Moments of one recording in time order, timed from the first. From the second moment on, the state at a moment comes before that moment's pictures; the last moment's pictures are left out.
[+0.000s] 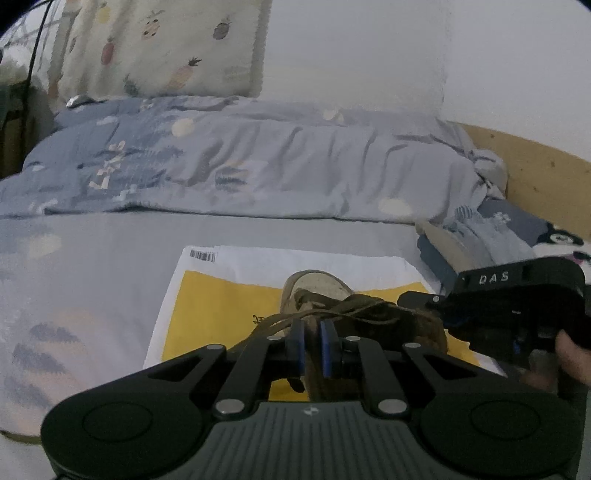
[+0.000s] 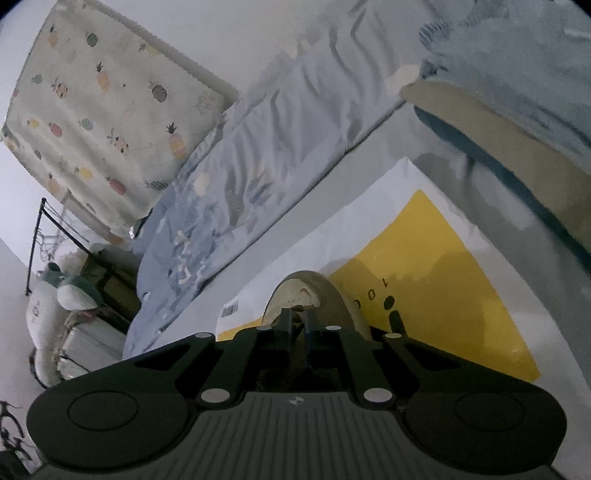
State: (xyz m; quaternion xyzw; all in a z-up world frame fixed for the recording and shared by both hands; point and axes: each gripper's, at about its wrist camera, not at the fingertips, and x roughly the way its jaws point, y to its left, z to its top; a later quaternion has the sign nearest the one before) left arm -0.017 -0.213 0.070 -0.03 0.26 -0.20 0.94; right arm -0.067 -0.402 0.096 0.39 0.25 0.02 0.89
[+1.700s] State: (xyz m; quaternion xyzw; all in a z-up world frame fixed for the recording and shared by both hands) left arm -0.021 -0.212 0.070 -0.06 0.26 -0.18 0.95; right arm -0.104 -0.489 0.106 0.31 0.20 -0.18 0.91
